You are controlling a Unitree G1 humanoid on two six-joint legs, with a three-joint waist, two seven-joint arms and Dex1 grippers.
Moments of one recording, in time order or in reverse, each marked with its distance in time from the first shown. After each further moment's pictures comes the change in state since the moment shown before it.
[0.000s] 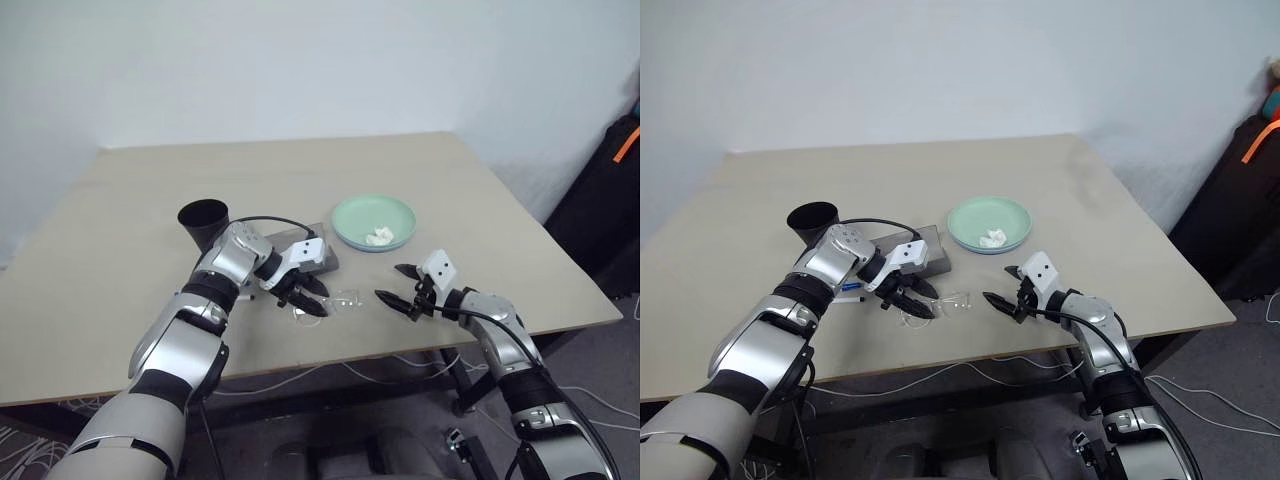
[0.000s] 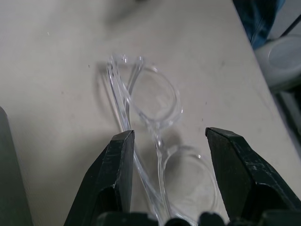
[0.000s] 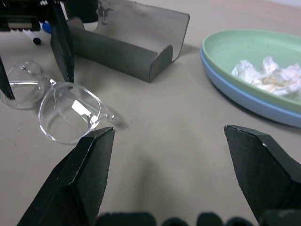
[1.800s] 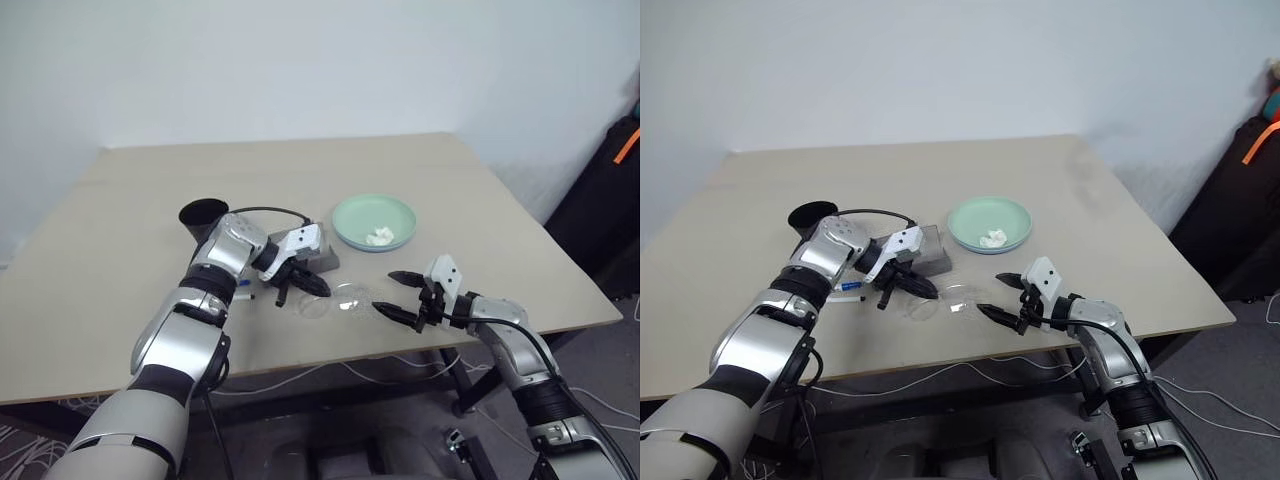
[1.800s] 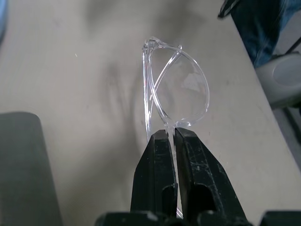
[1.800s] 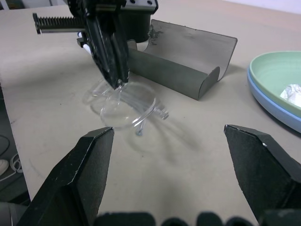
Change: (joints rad) left arm -0.034 -0.010 0.116 0.014 -0.011 0.020 -0.021; right arm 0.060 -0.069 0.038 -0.140 0.127 0.048 0.116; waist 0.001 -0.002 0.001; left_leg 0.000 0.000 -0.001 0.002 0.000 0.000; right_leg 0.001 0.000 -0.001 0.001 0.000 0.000
